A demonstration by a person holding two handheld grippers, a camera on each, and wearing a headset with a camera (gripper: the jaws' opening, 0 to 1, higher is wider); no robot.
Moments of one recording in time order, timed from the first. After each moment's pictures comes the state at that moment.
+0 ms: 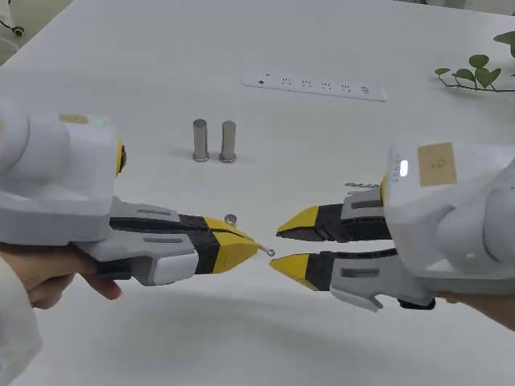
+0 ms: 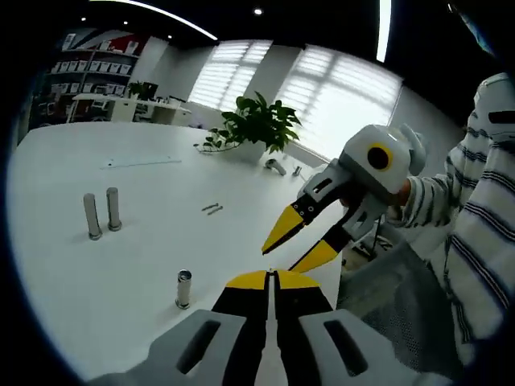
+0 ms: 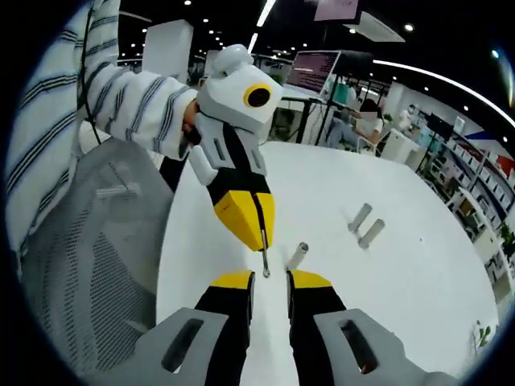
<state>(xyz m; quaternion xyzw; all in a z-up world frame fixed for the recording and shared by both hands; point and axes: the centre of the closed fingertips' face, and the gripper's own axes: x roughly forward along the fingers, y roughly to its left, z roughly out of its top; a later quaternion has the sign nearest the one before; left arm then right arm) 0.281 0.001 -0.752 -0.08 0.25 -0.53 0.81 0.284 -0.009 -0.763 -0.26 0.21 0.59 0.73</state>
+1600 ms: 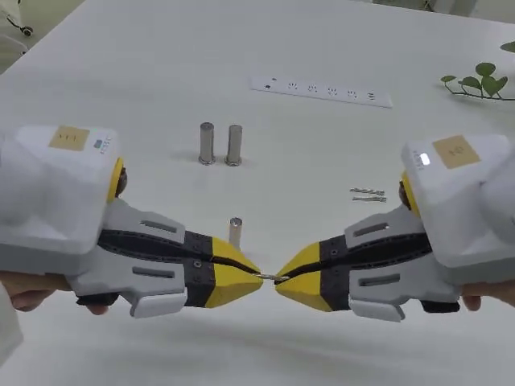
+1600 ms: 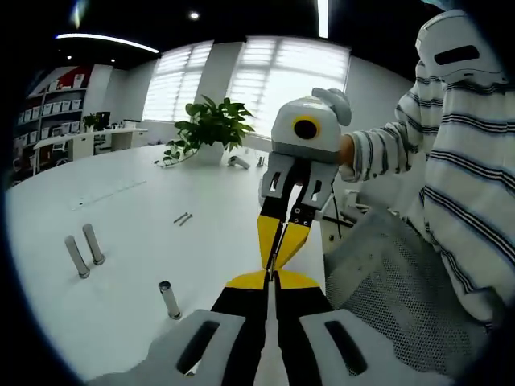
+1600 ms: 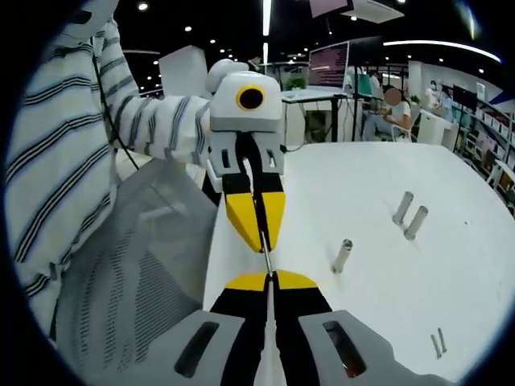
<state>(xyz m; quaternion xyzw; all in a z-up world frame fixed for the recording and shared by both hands) 0.258 -0.001 -0.750 0.00 0.21 -0.60 0.77 0.253 -0.005 -0.763 -0.19 0.26 0.67 0.67</state>
